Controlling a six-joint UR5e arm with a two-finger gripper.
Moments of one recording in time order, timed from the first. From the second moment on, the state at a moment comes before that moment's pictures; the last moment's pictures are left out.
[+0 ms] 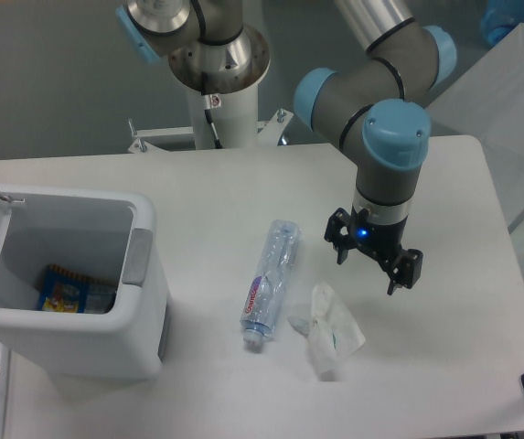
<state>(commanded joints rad) 2.63 -1.95 -1.62 -0.96 1.48 1.30</state>
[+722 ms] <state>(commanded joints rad) 2.60 -1.97 -1.62 -0.95 1.46 1.26</state>
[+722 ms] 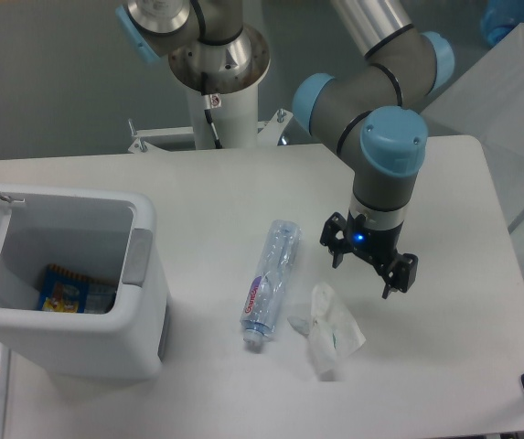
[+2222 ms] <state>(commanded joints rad) 2.45 -2.16 -1.59 -0.81 1.66 0.93</state>
